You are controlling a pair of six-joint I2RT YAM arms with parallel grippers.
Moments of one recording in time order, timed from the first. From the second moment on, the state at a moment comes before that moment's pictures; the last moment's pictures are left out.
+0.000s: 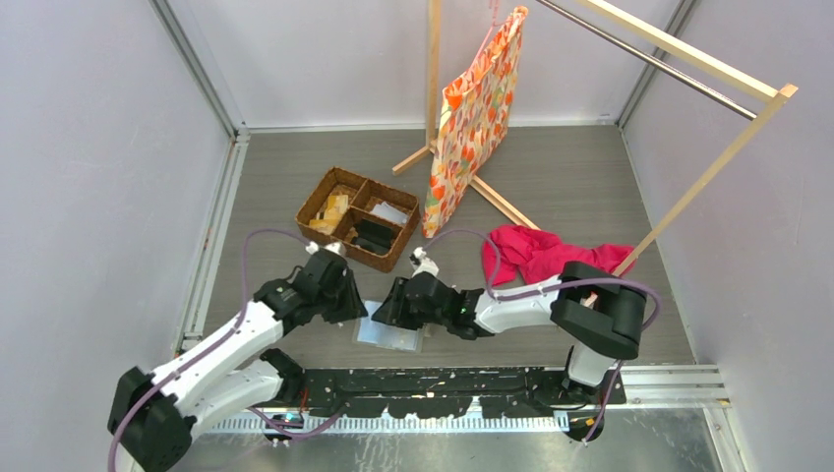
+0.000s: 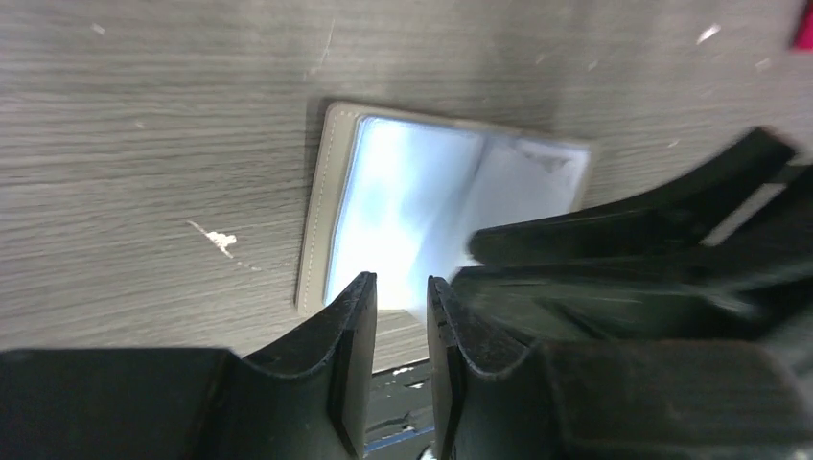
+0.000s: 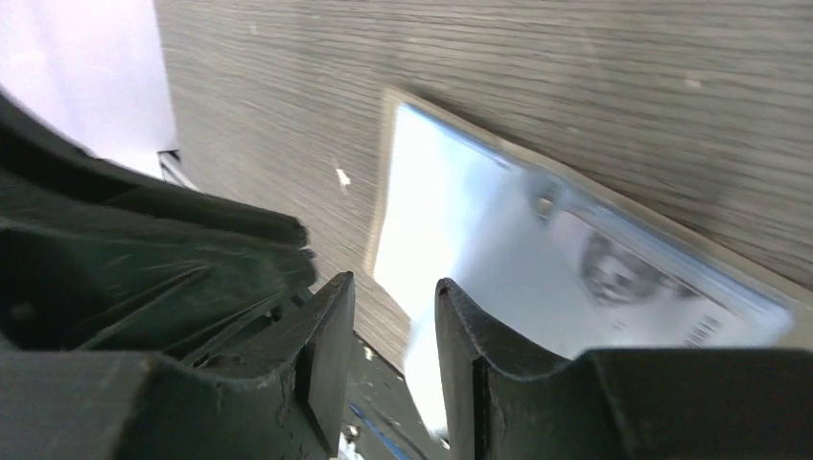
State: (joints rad) left arm -0.64 0.93 0.52 -0.60 0.05 -0.80; right arm 1.17 1.66 0.72 0.32 0.09 1.22
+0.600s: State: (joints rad) left arm -0.64 0.71 0.69 -0.75 -0.01 -0.81; right arm 1.17 1.70 0.81 0.32 0.06 1.18
